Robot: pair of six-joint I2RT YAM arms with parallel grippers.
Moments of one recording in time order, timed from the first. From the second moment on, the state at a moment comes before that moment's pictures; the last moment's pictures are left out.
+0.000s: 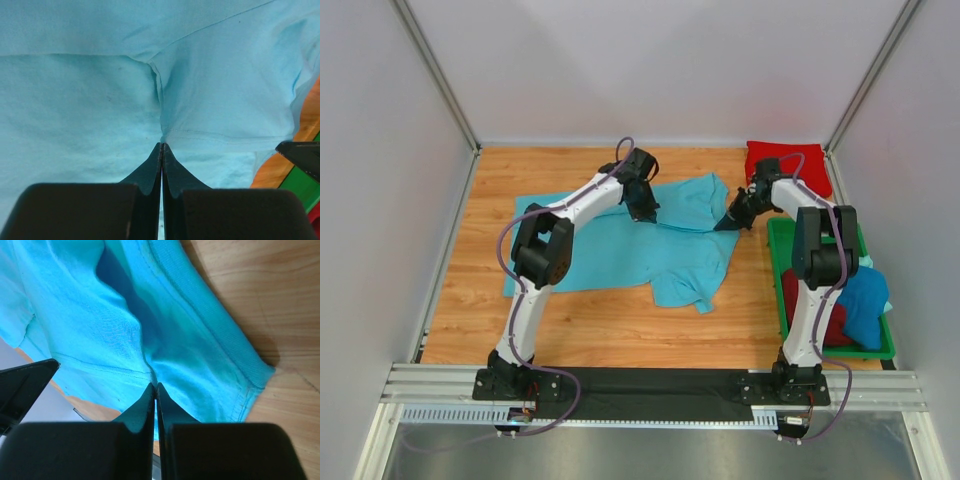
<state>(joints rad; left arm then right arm) -0.56 2.28 1.94 -0.72 0.07 -0.86 0.03 2.08 1.51 -0.67 -0.50 0.64</state>
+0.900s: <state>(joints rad) -0.23 1.93 1.60 -0.59 0.10 -0.54 0.15 2.39 2.22 -0.68 -0.18 0.56</state>
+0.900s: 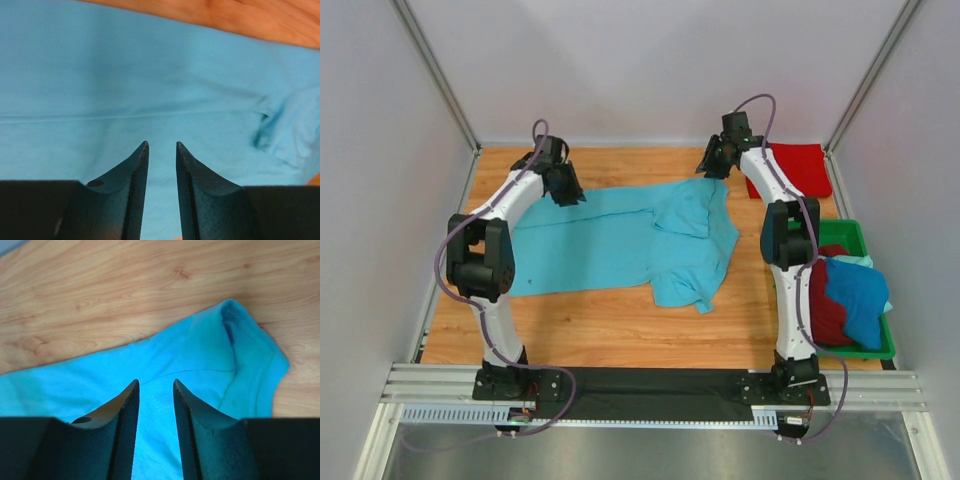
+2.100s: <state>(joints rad) 0.09 1.46 1.19 -0.70 0.14 -0.46 0.20 2.16 2.11 -0.91 -0.08 0.55</state>
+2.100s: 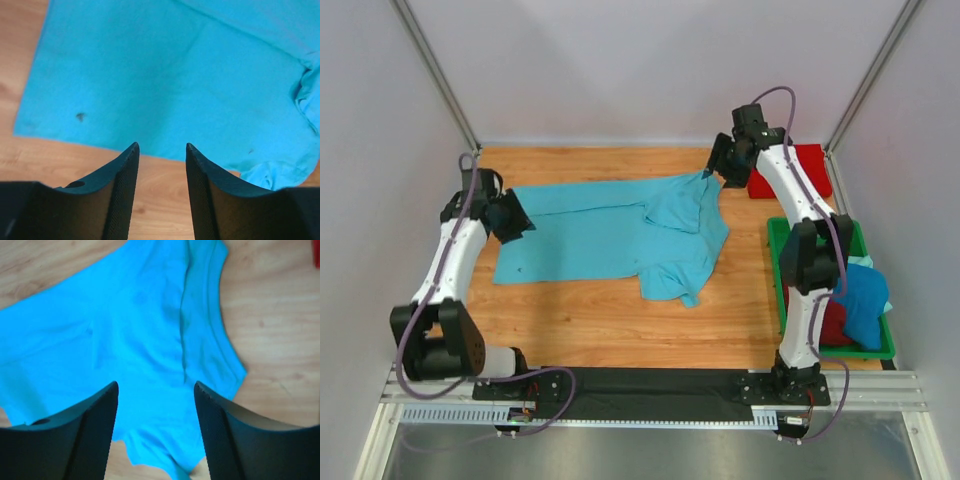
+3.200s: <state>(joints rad) 0.55 1.31 0.82 -0.74 0.16 -0.49 0.48 1.63 0.89 -0.54 -0.38 0.48</state>
